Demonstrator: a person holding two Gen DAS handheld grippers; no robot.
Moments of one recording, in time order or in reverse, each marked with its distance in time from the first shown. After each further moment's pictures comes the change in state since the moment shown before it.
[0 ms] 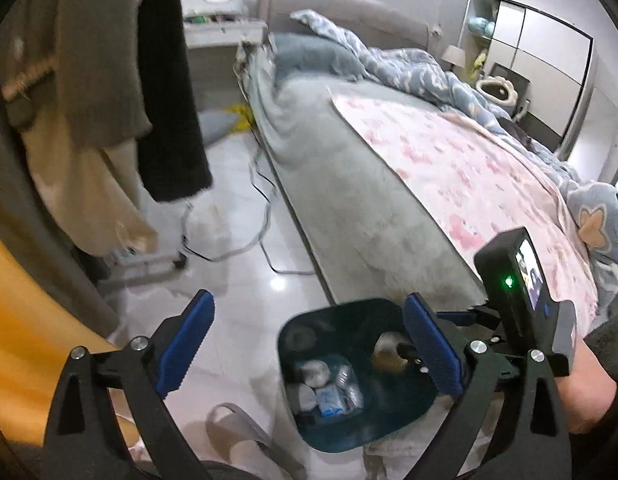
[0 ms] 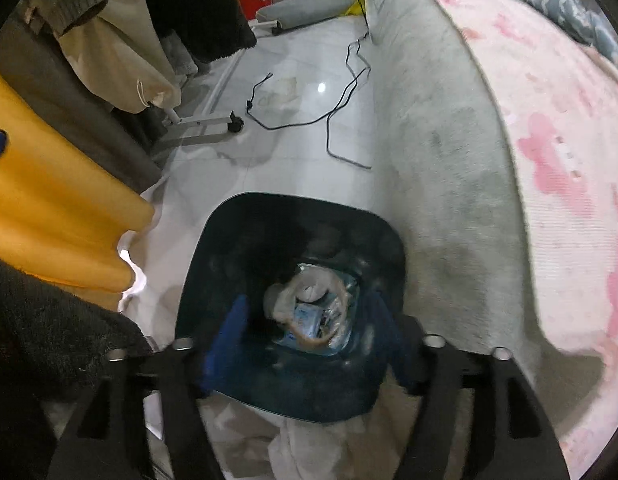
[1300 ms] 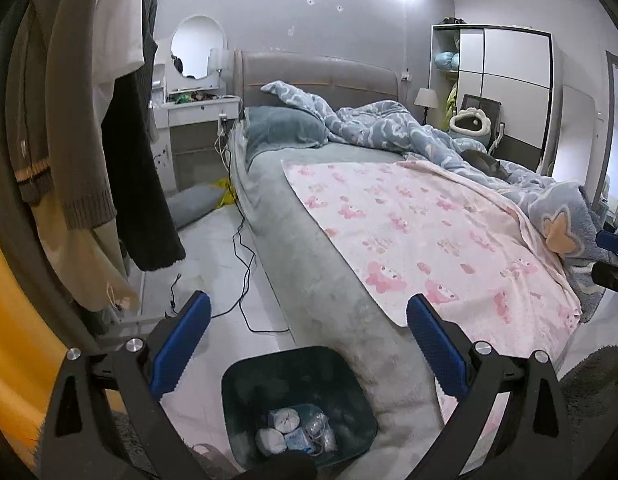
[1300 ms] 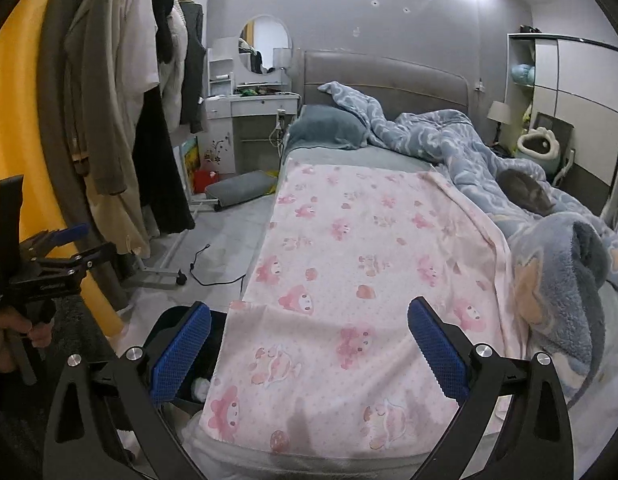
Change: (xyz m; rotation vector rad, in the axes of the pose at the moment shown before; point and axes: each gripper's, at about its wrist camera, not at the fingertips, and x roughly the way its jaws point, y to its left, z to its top) left arm -0.045 -0.122 -0.019 0.094 -0.250 0.011; right arm -0.261 -0.131 -0.157 0.038 -0.665 -0.185
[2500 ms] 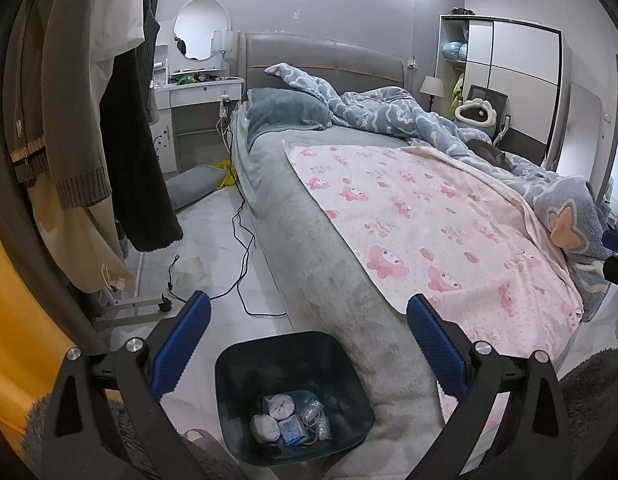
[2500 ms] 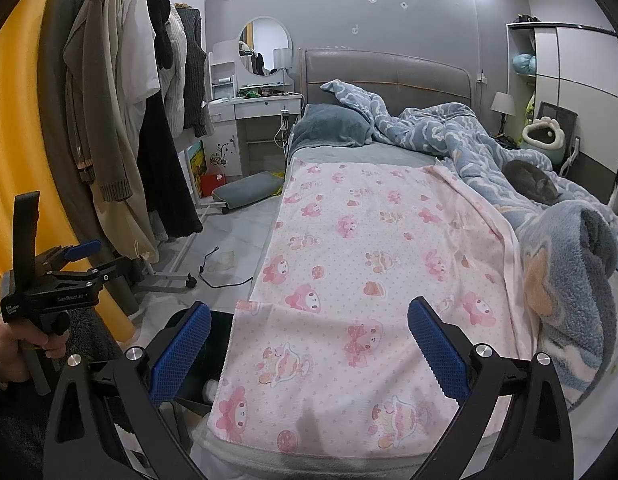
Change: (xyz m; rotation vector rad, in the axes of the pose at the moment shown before) left arm 0.012 -0.001 -0.002 -0.026 0.065 -0.001; right arm -0.002 -0.003 0.000 0.035 0.000 0.028
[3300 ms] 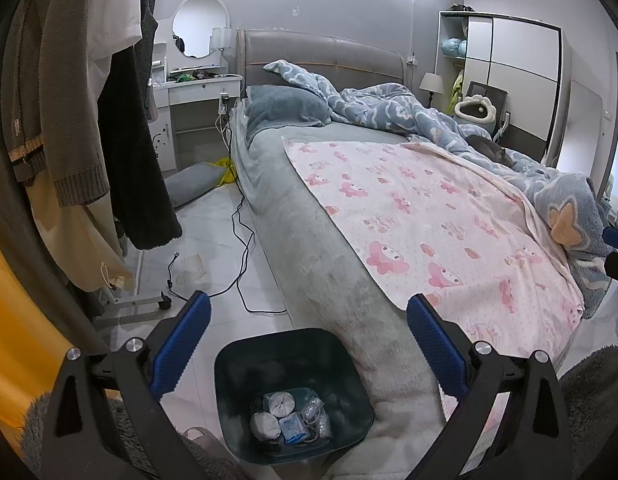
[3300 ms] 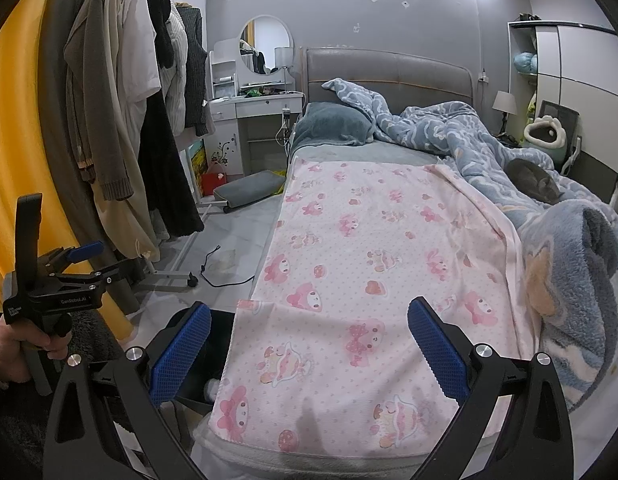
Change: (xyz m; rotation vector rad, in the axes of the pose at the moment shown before) left arm 0.000 -0.001 -0.001 0.002 0.003 0.000; right arm 0.000 0.001 0.000 0.001 0.003 0.002
